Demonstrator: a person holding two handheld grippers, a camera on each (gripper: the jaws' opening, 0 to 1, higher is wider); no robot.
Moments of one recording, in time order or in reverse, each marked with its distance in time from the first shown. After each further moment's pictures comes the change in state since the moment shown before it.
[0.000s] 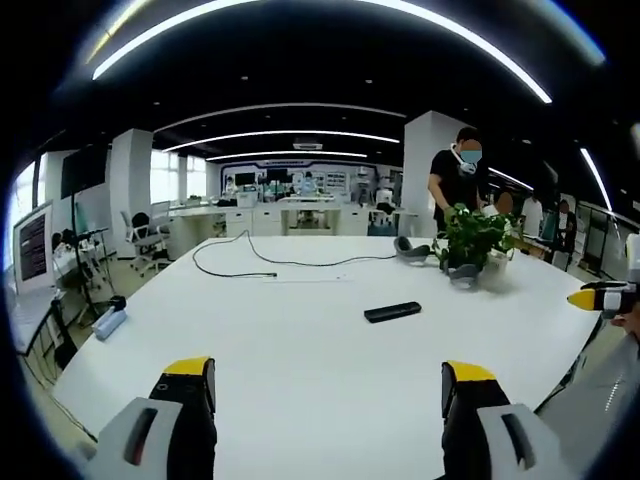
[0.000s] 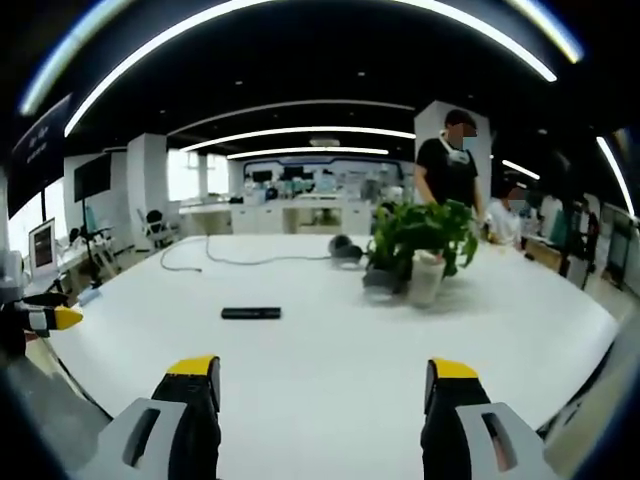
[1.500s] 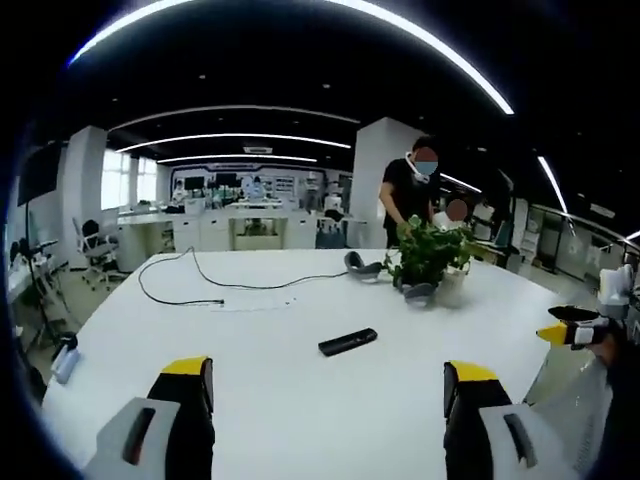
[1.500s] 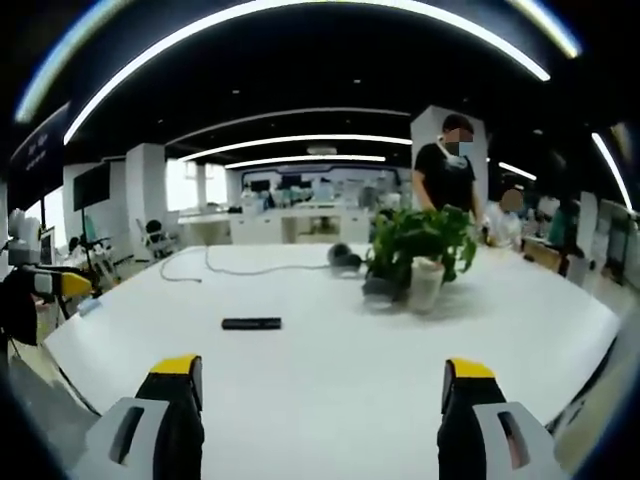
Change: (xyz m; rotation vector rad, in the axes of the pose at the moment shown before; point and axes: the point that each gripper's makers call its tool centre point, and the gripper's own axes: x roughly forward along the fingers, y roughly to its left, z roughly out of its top) left arm 0.023 -0.025 0.056 0.008 -0.040 -0.209; right arm 0.000 0.000 0.008 0.017 -0.040 -0.004
